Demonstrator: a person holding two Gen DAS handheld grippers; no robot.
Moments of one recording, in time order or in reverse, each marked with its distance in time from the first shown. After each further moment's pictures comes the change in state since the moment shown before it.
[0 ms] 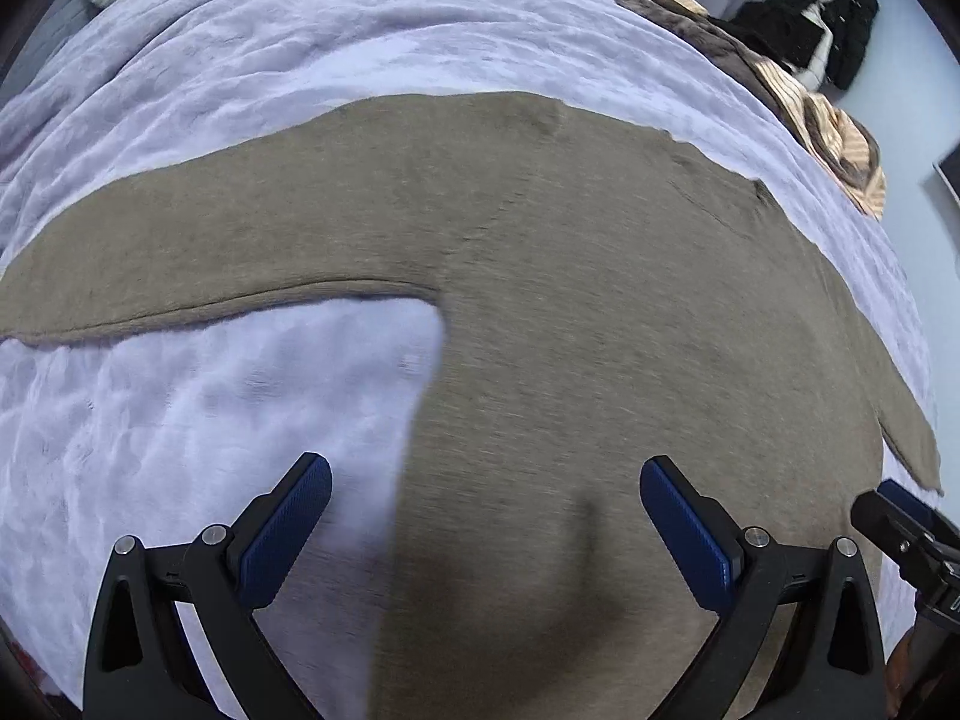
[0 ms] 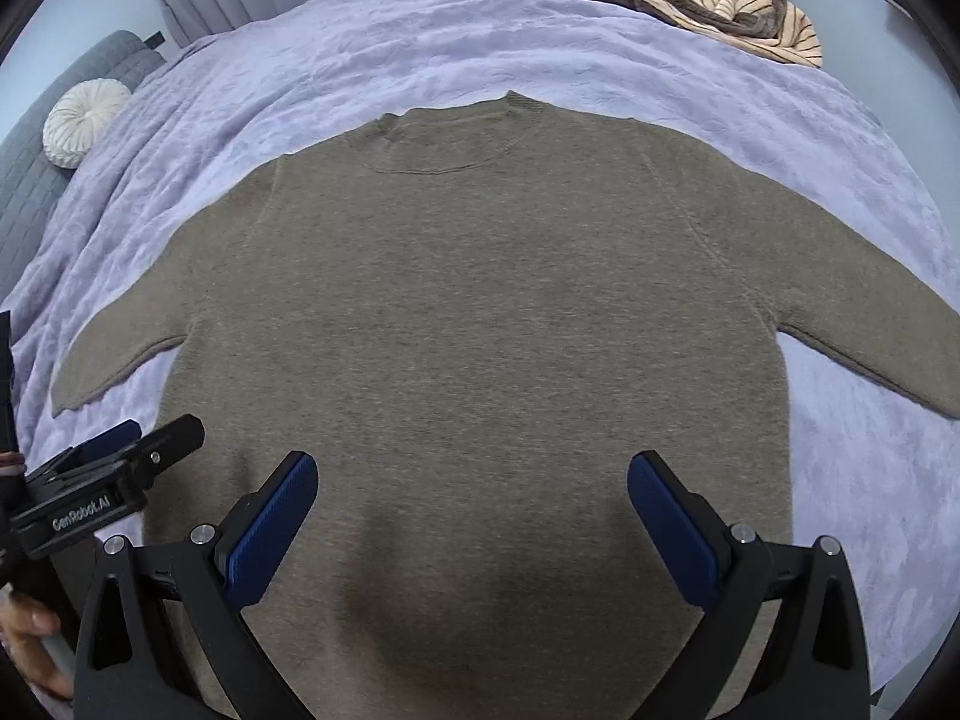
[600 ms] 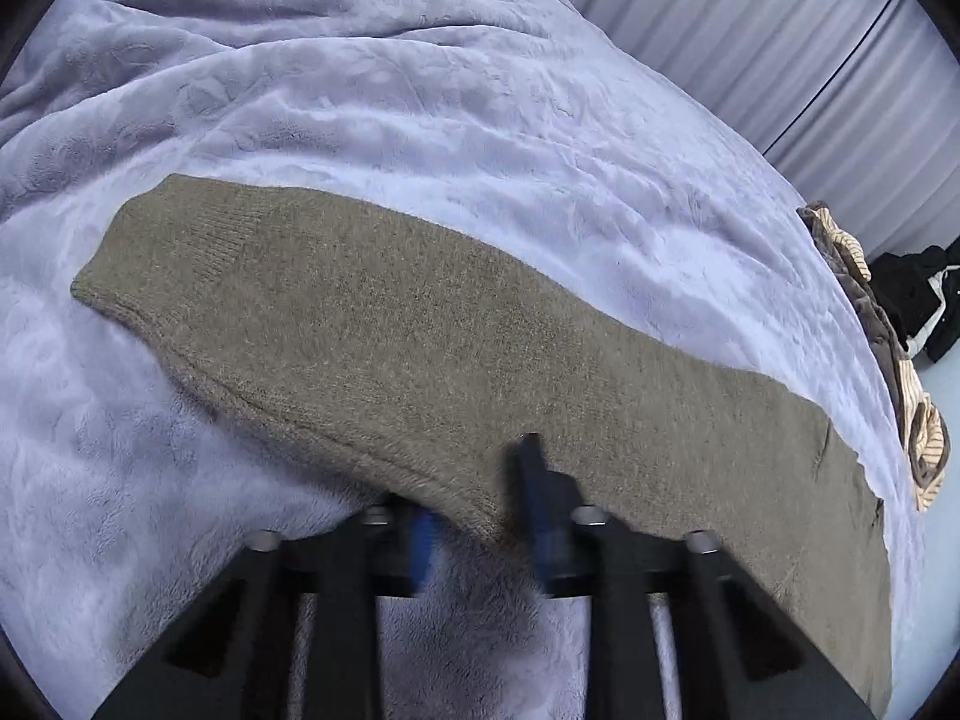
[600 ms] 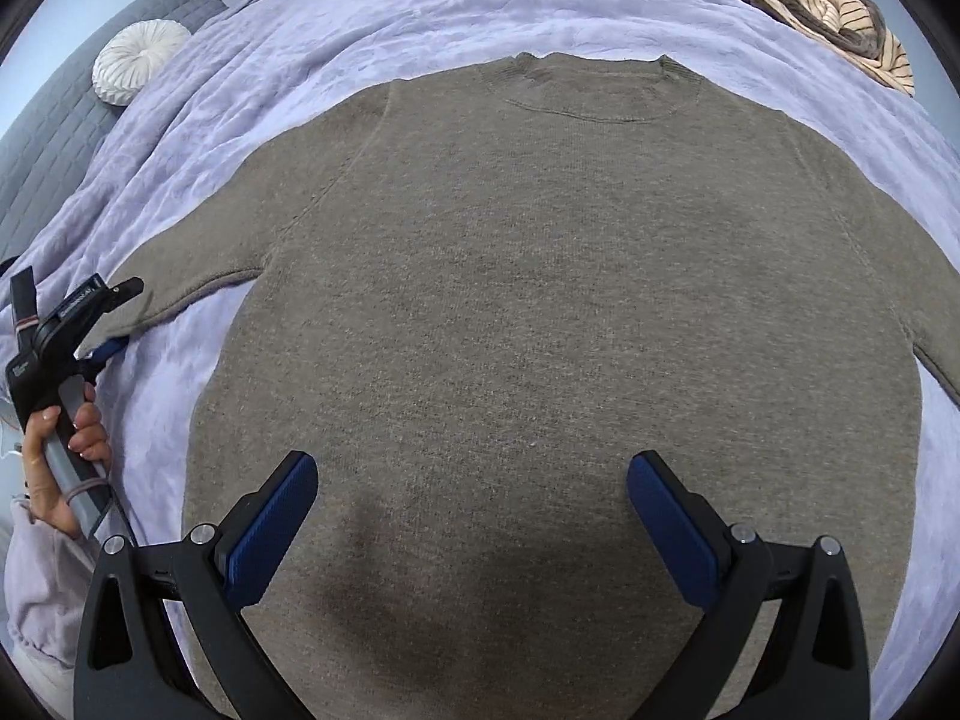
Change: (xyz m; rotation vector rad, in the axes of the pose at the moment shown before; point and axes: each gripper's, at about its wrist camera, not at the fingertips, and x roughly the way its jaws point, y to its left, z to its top) left arm 0.011 0.214 0.055 -0.456 -0.290 0.033; right arm 0.036 0.063 -0.010 -0.113 0.071 0.077
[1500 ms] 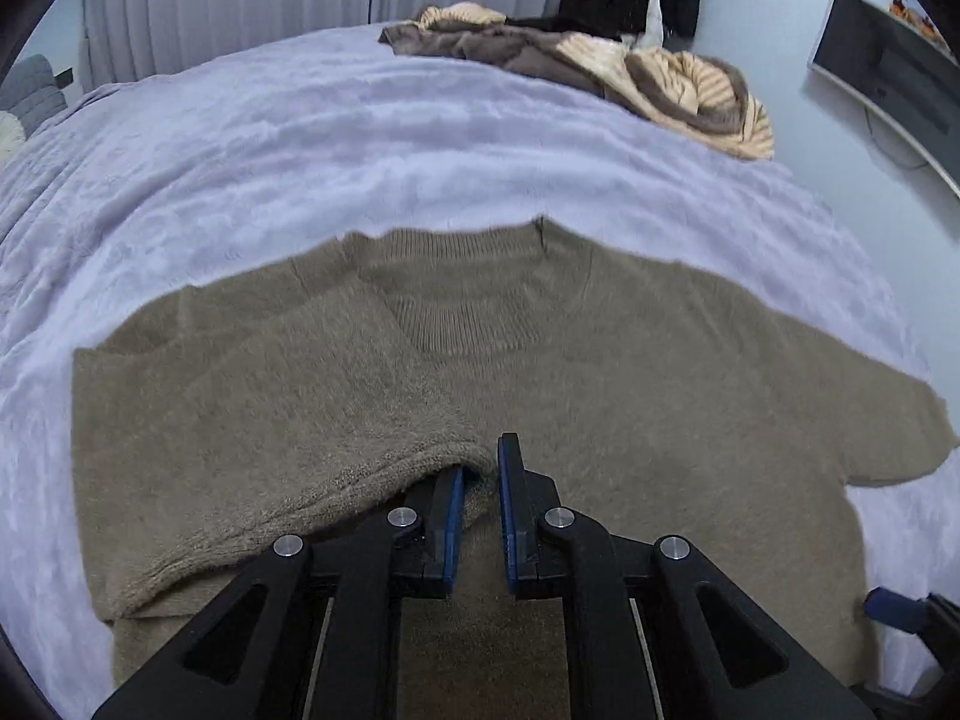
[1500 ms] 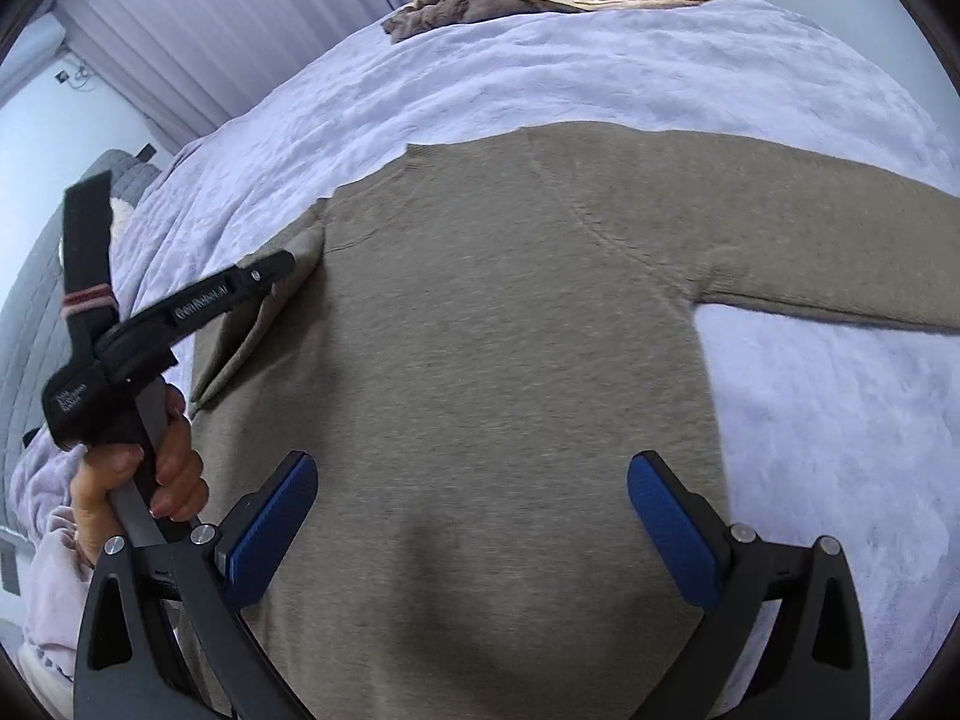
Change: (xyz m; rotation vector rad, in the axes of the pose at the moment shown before) left arm 0.019 -0.378 -0.186 0.831 0.153 -0.223; right arm -0.051 -0.172 -0.020 0.336 -0.193 0.052
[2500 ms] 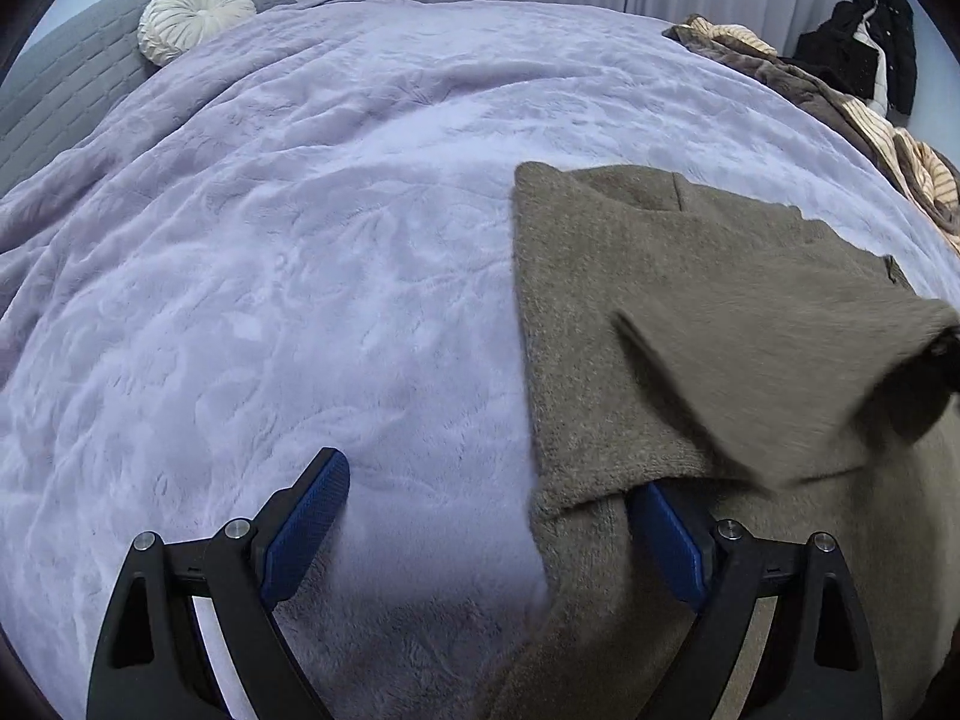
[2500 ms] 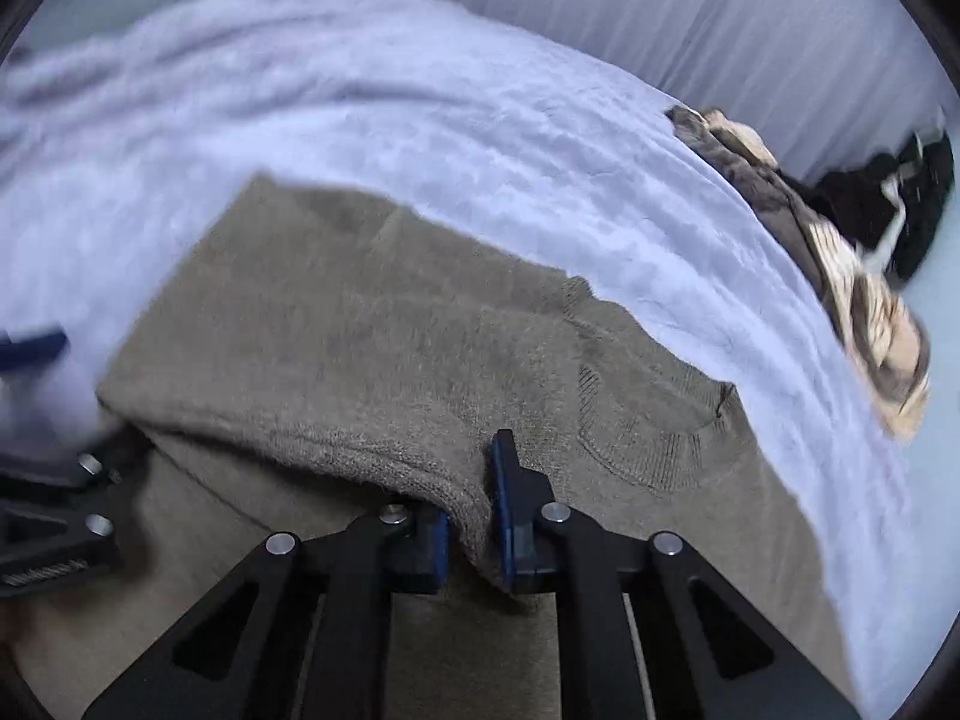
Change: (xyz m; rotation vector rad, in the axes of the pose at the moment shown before) left arm -0.048 0.182 -0.084 -0.368 0.004 0.376; right arm 0.112 0.197 0.061 -0.618 -0.144 -0.043
